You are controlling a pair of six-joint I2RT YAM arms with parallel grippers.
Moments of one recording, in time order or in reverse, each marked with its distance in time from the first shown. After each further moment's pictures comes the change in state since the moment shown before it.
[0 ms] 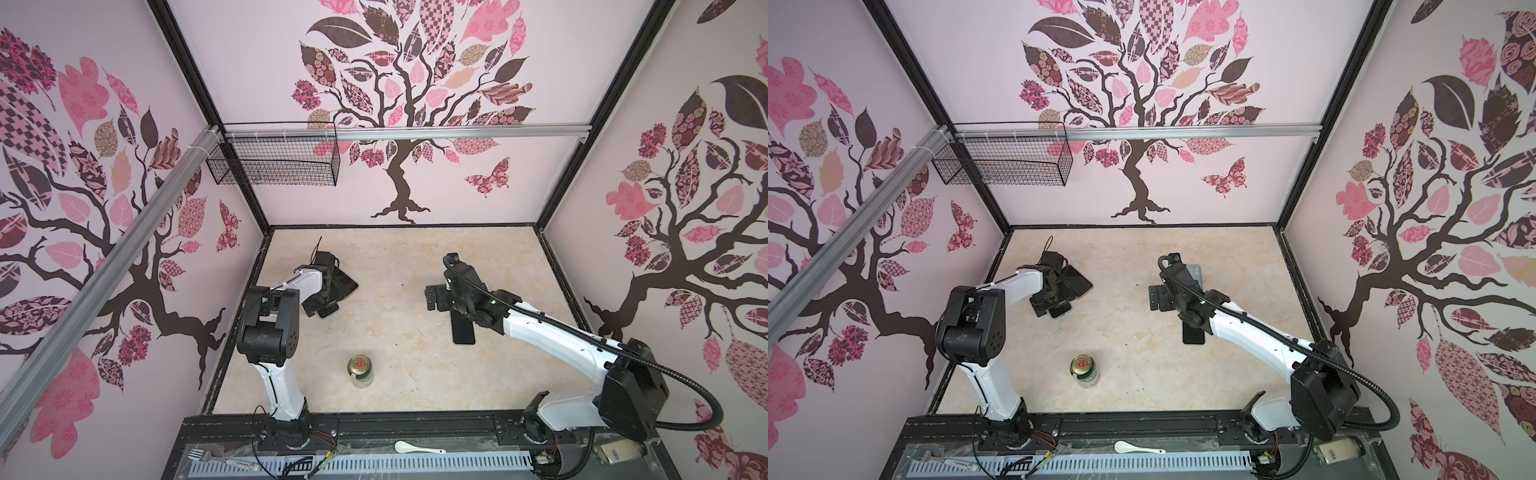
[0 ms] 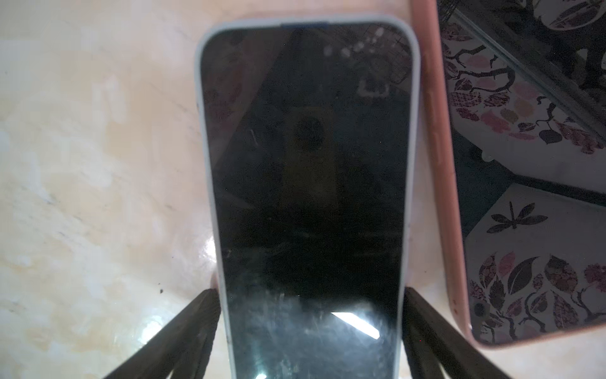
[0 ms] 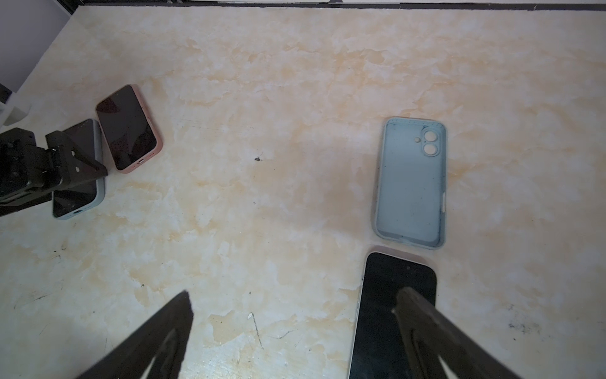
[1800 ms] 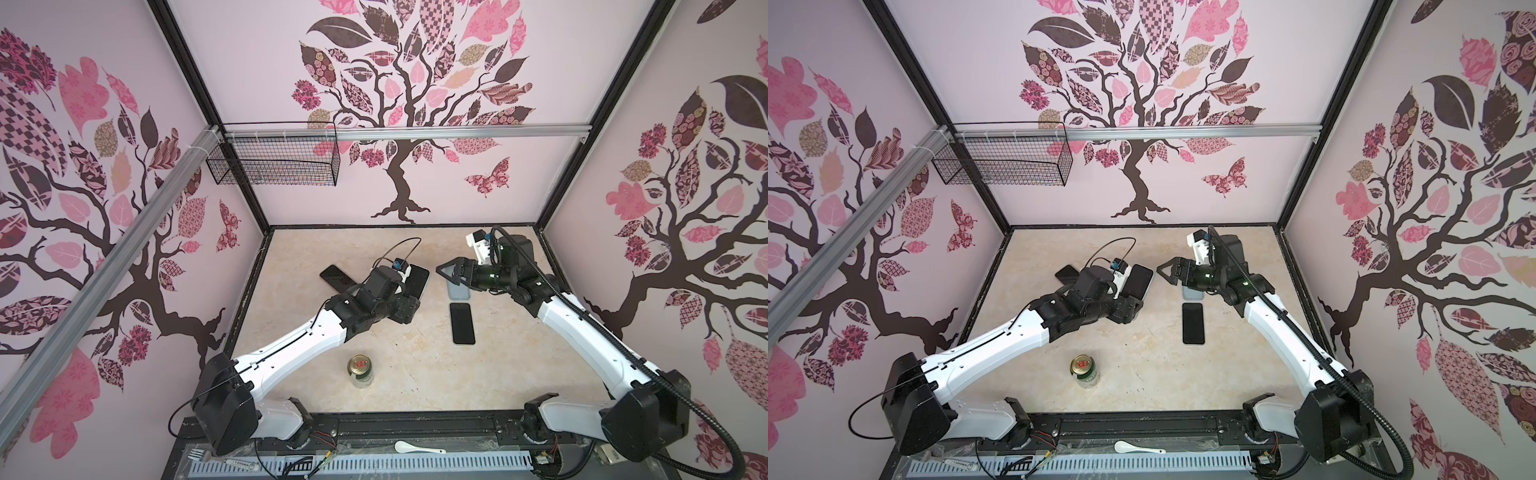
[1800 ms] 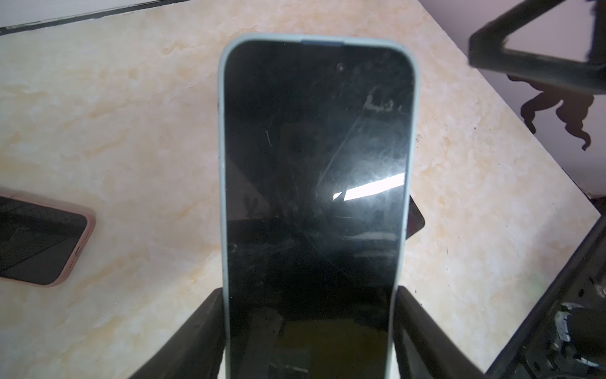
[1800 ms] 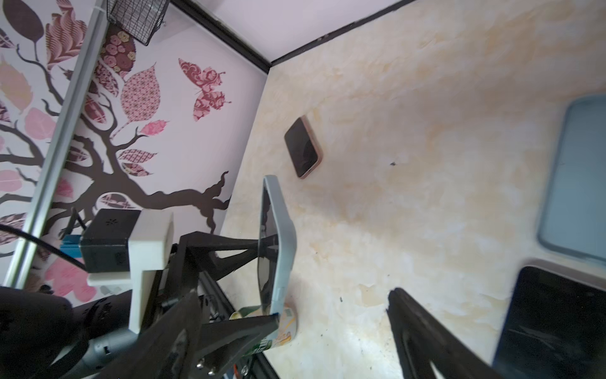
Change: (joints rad) left arm -0.699 -0.517 -0.092 0.196 0.113 0.379; right arm -0.355 -0.105 0.090 -0.008 -0.888 0.169
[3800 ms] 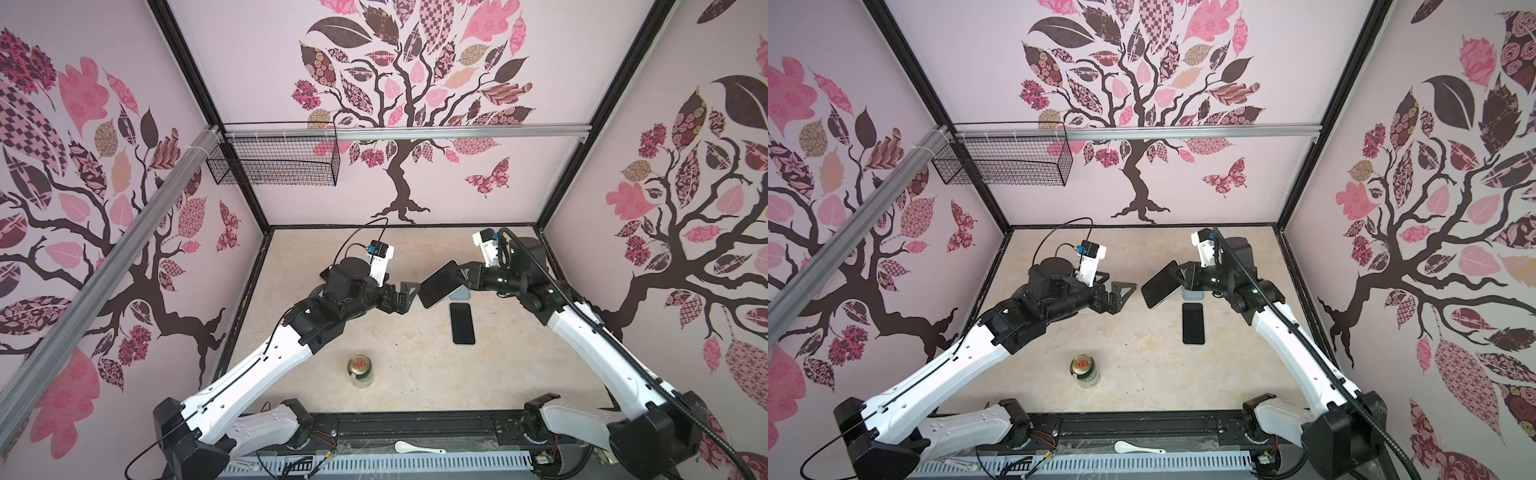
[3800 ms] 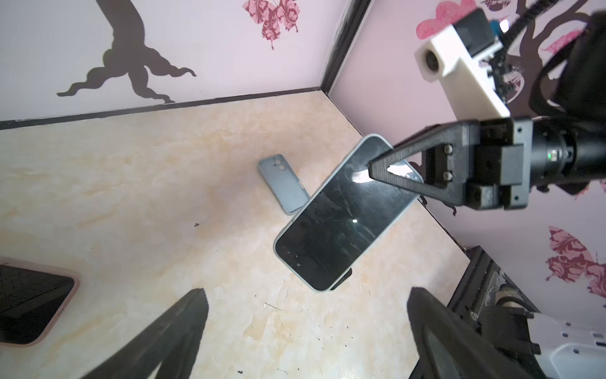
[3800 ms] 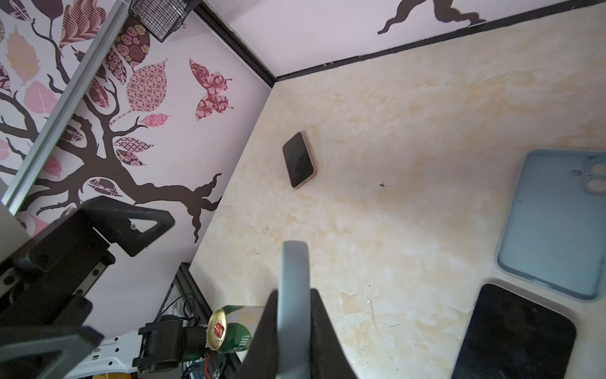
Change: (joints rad) left arm 0.056 -0.240 0.028 0.053 0.095 -0.082; right arm -0.006 -0.143 -0.068 0.029 0.098 -0.106
